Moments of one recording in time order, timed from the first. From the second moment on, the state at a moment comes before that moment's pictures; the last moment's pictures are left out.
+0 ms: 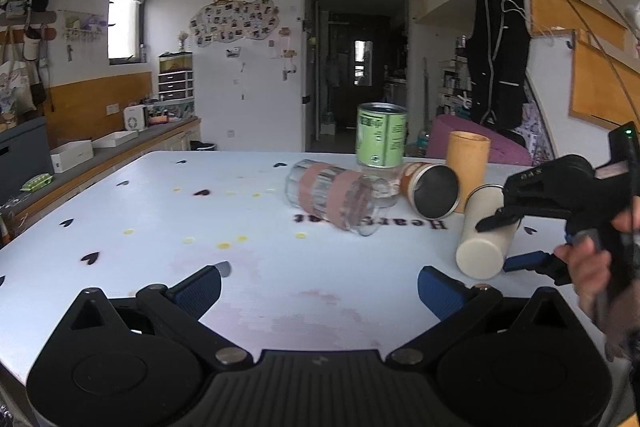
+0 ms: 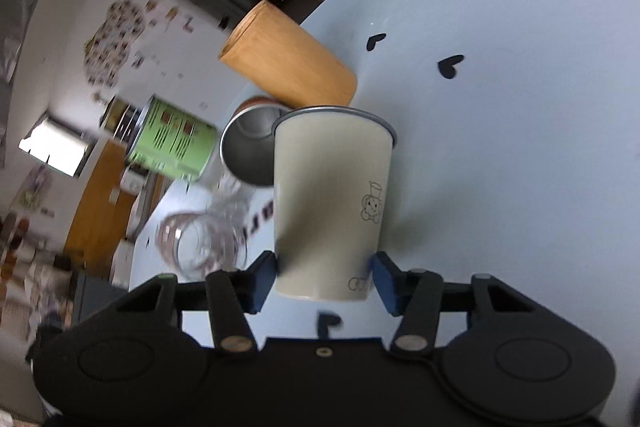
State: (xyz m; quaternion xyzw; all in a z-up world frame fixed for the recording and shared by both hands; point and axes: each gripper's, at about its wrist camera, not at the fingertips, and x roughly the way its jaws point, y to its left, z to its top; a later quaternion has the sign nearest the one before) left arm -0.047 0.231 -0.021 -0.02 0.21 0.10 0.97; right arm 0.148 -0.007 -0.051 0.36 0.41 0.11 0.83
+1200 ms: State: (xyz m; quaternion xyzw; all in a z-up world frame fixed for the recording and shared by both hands) left arm -0.034 0.237 -0.024 -0.11 0.25 0.04 0.96; right arm 0.058 0.004 -0.039 0.16 0.49 0.22 0.83
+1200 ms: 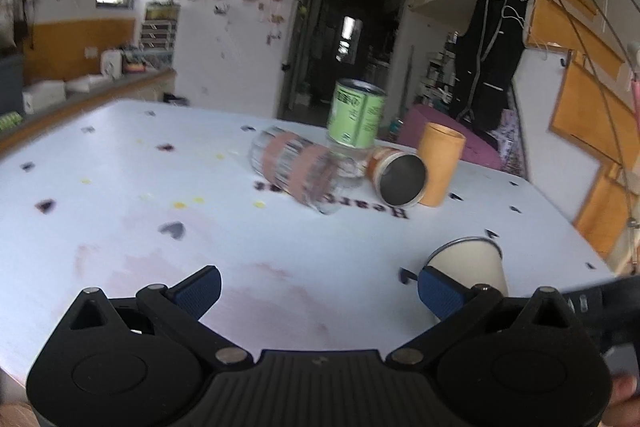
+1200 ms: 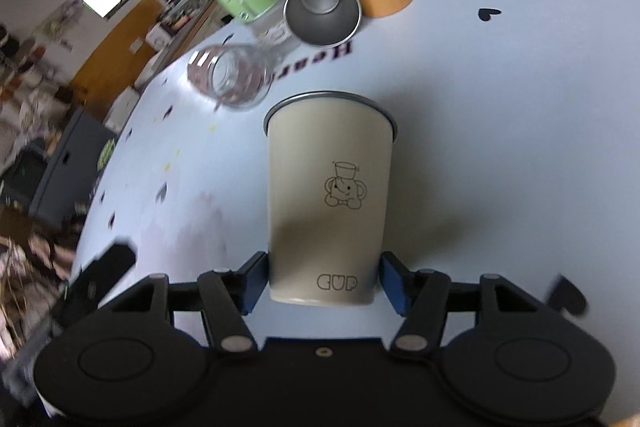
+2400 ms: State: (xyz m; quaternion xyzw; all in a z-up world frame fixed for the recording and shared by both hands) left arm 0.092 0.180 -0.064 -0.26 0.46 -0.15 0.84; right arm 0.015 0.004 -0.043 0.06 0.40 0.25 0.88
